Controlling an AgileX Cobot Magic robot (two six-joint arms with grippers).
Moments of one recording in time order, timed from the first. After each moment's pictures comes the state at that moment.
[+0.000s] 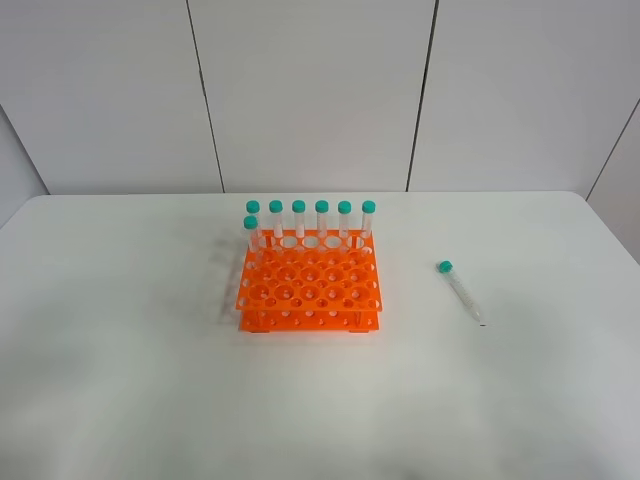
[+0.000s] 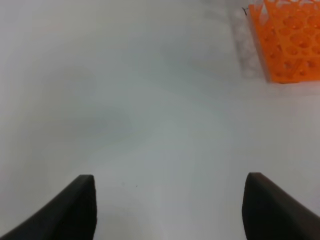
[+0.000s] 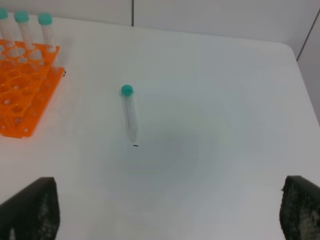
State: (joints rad) left arm -0.04 0.00 -0.49 0.01 1.06 0.01; right arm 0.03 -0.01 -0.50 0.03 1.02 -0.06
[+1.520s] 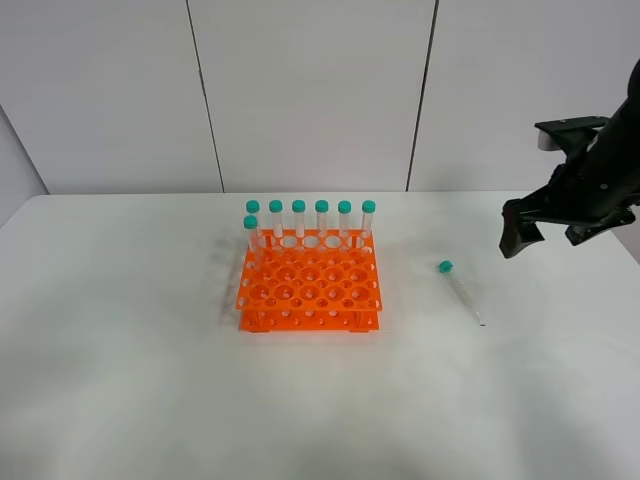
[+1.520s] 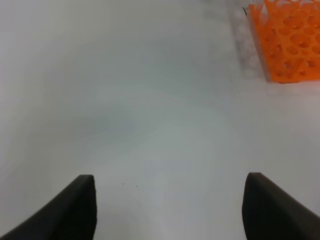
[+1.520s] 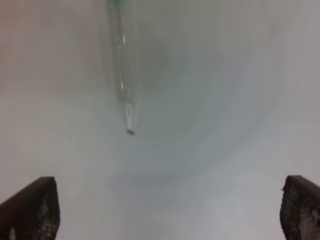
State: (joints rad) left arm -0.04 0.00 -0.49 0.01 1.06 0.01; right arm 0.03 1.68 -1.24 0.07 0.95 -0.17
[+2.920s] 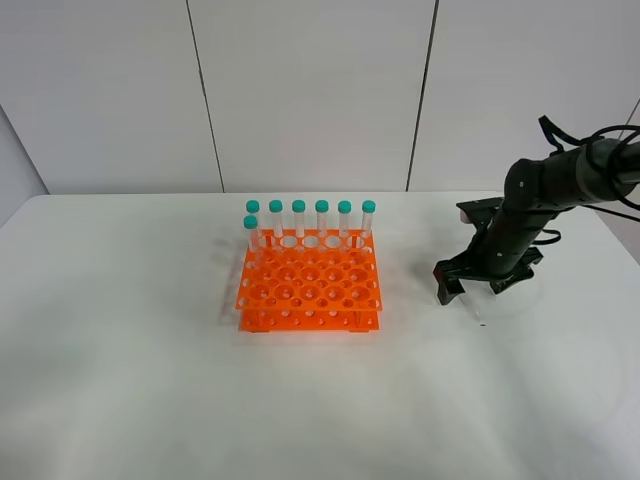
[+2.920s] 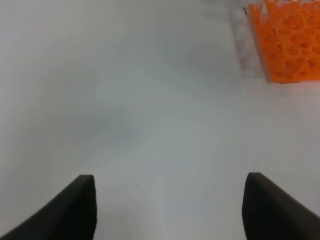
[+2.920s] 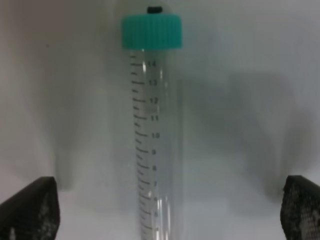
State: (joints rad) left arm -0.04 0.00 -0.49 0.01 1.06 0.01; right arm 0.11 2.11 -1.27 0.08 0.65 -0.14
